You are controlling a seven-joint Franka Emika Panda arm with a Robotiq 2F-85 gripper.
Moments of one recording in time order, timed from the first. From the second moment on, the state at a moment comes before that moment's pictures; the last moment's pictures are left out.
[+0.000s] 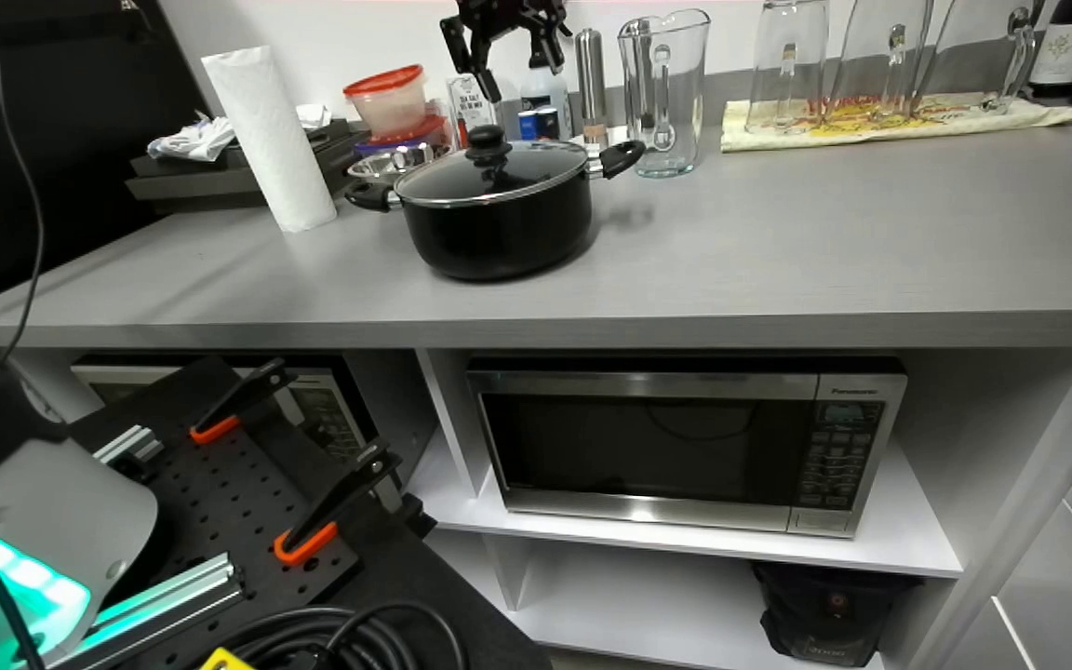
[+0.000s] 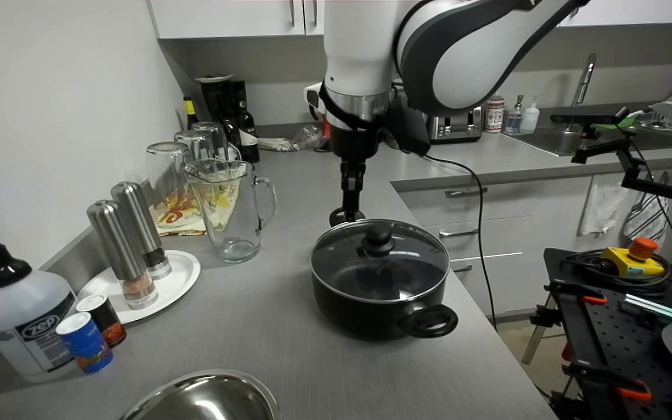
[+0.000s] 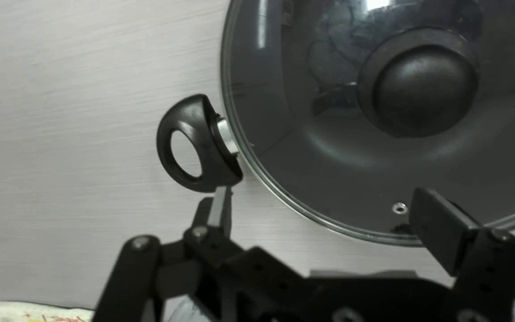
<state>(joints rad) 0.09 0.15 0.06 -2.11 -0.41 2.37 0.10</state>
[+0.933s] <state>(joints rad) 0.09 0.15 0.09 -2.23 -0.23 2.46 -0.06</state>
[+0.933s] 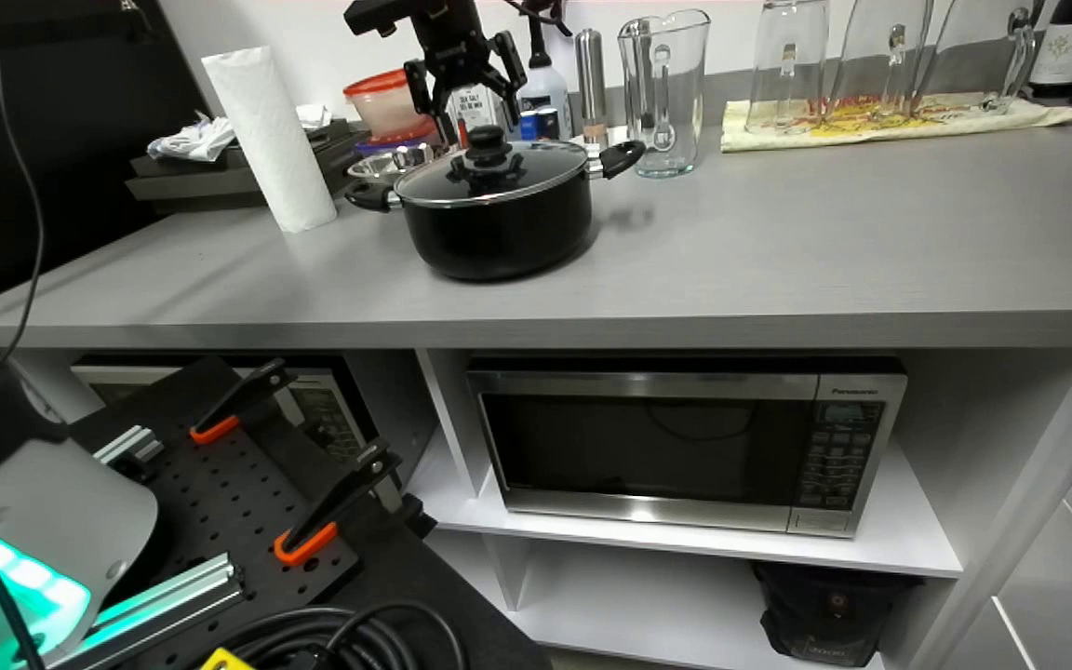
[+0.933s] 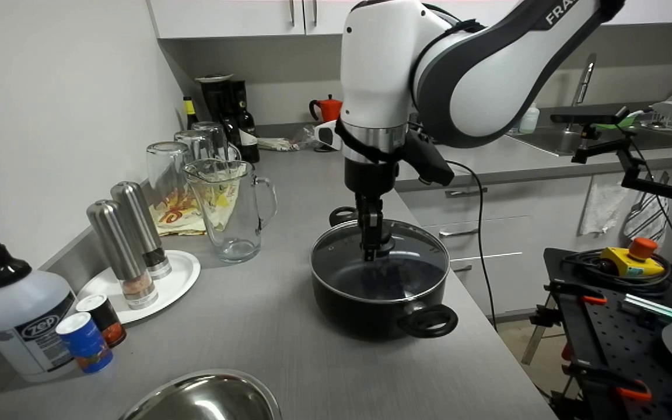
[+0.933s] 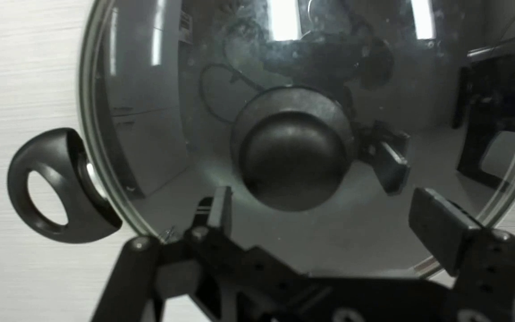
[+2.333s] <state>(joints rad) 0.08 0.08 0.08 -2.30 -0.21 2.46 -0.06</state>
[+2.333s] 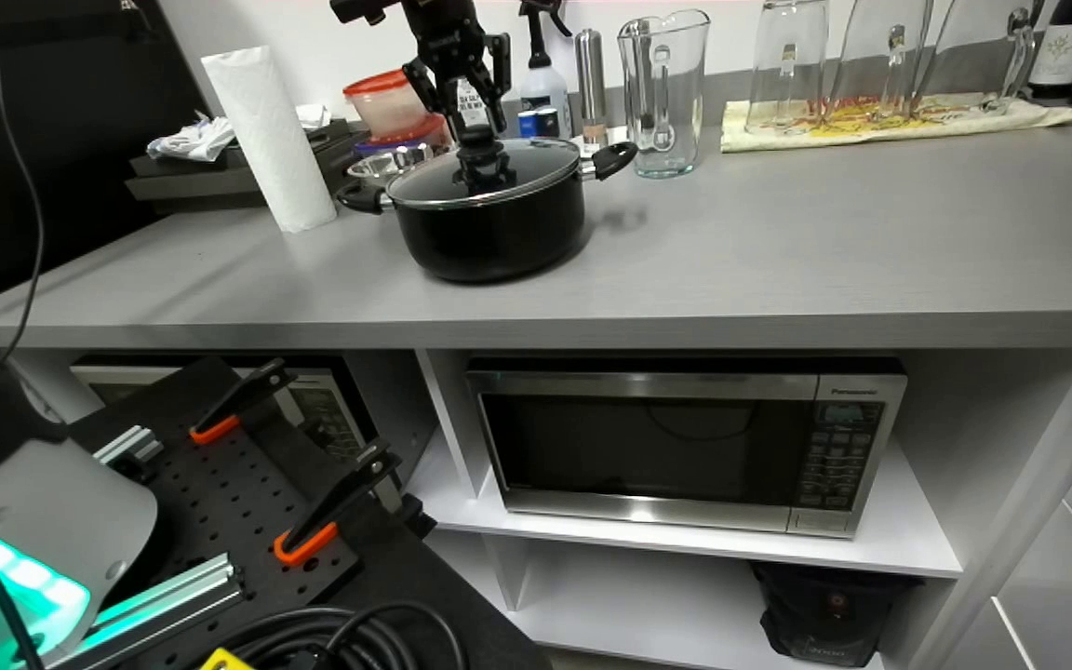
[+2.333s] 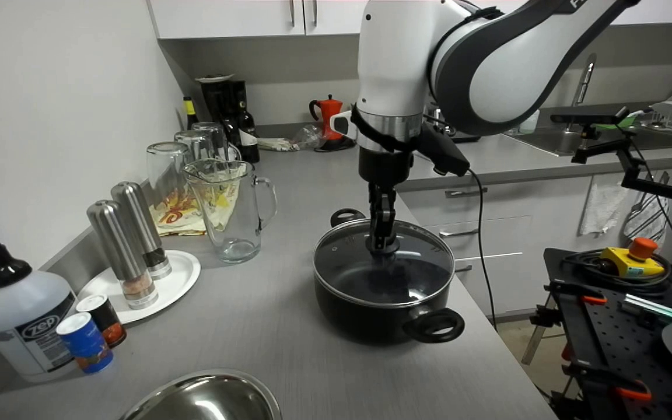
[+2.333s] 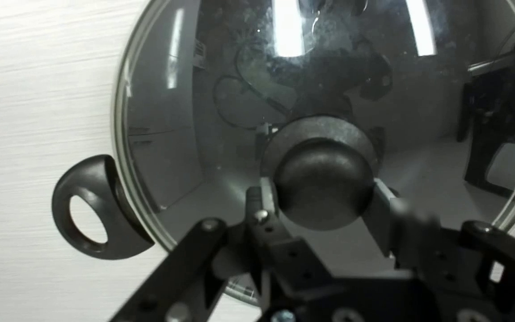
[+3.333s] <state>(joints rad) -0.03 -0.04 -0.02 -2.38 -0.17 2.42 -0.04</state>
